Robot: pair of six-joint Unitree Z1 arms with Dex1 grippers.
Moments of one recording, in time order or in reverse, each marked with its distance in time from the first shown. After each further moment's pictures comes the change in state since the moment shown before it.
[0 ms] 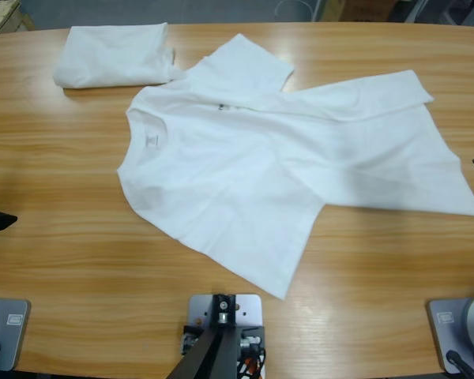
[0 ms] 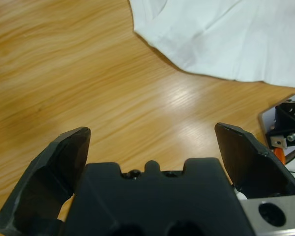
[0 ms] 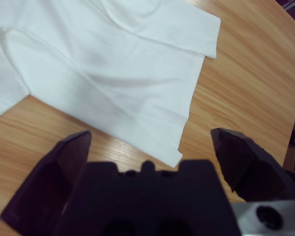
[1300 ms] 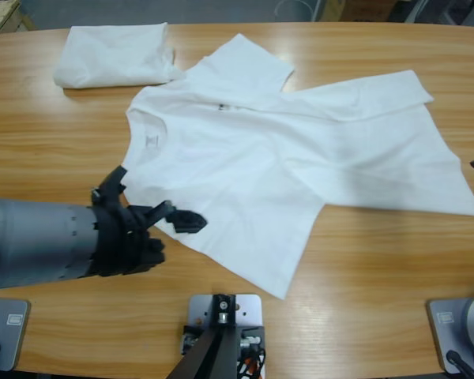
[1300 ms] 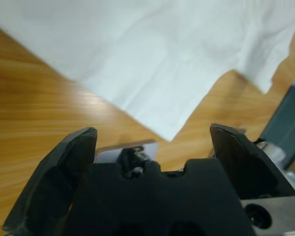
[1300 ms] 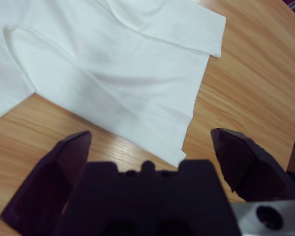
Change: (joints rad) arm 0 -0.589 0.583 -0.011 -0.626 0.031 -1.289; arm 1 -0.003 0.000 0.000 0.000 0.025 0.000
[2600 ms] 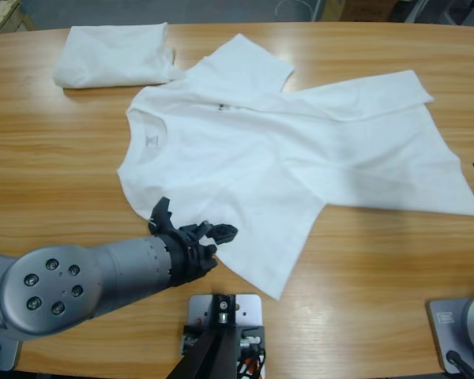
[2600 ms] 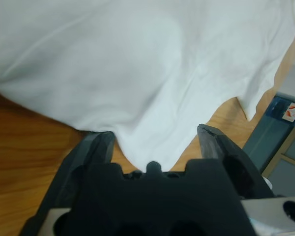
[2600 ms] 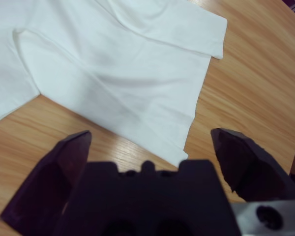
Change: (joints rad) arm 0 -0.138 0.279 0.180 -0.554 0.180 -0.267; arm 1 0.000 -0.027 0.006 -0.004 0.007 0.000
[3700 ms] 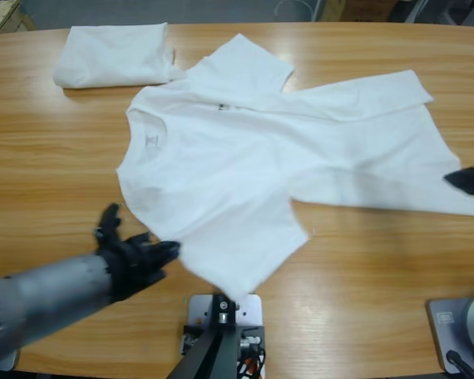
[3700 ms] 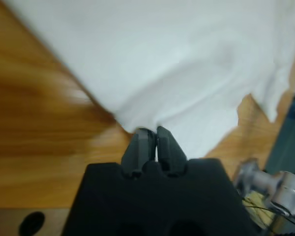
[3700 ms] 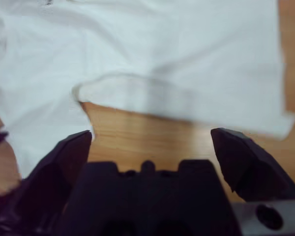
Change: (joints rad) arm 0 -0.073 -0.147 0.157 0.057 0.153 0.065; arm 1 -0.002 -0.058 0.135 -0.115 0.215 0.621
